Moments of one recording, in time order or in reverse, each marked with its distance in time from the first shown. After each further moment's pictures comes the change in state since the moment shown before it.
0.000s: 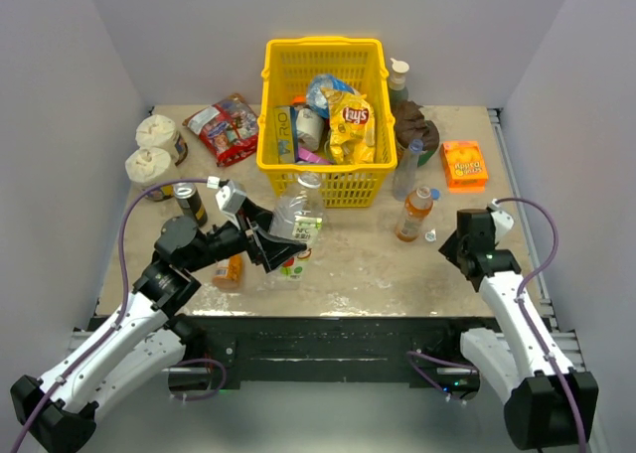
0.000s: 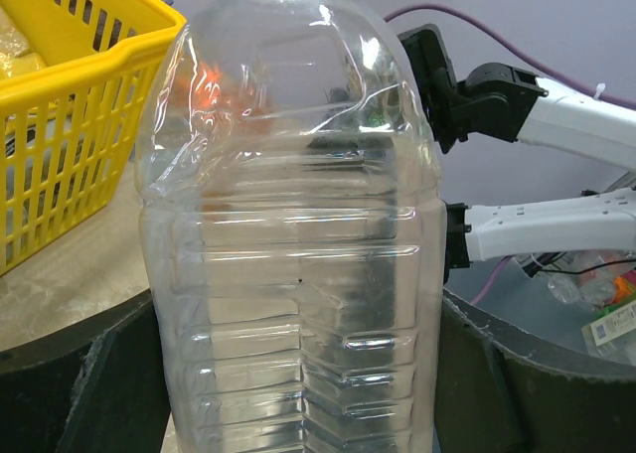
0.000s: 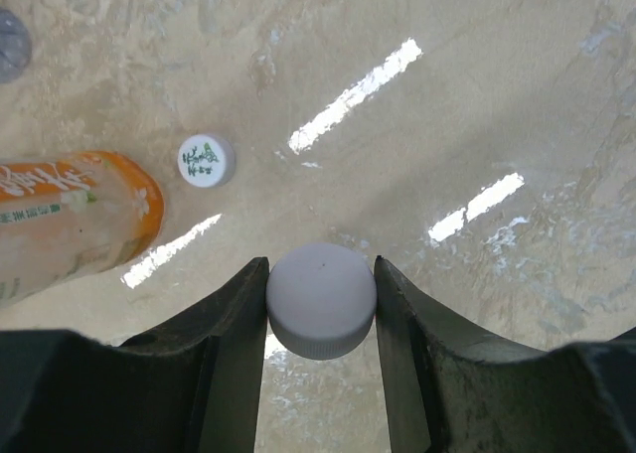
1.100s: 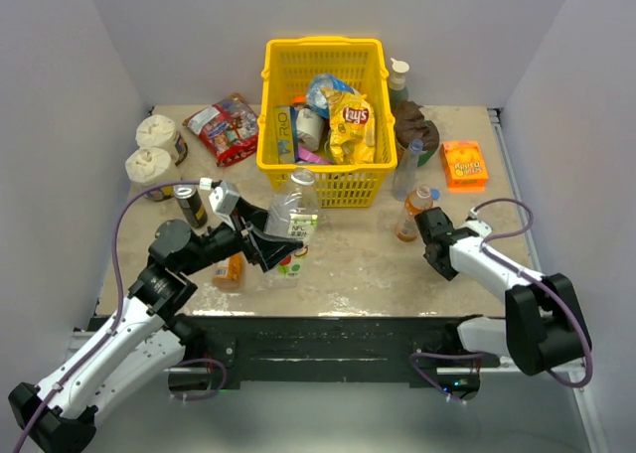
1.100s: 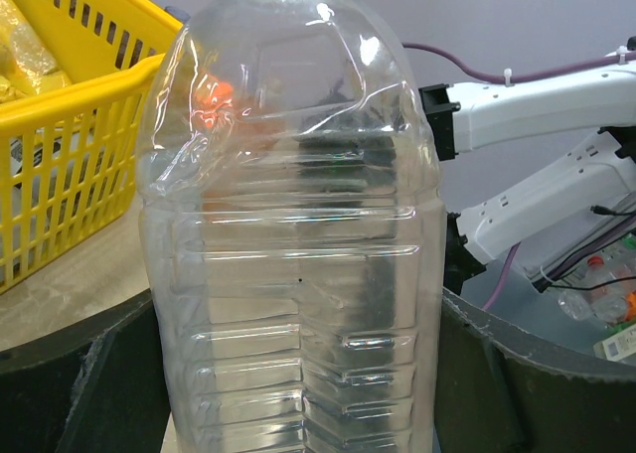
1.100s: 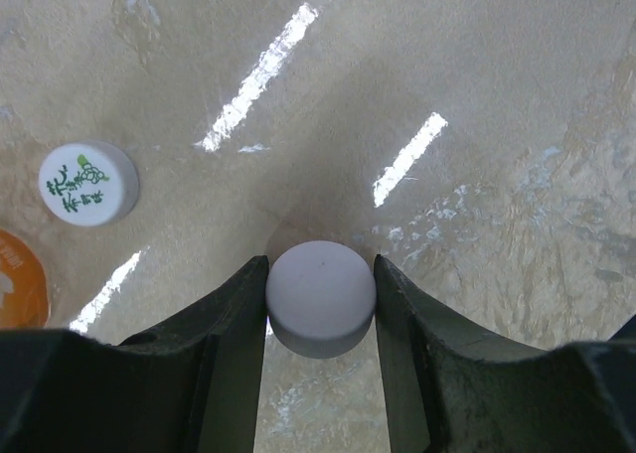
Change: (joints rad) left arm 0.005 -0.040 0.000 -0.015 -0.036 0.000; right arm 0.245 0.411 -0.004 0.010 0.280 0.440
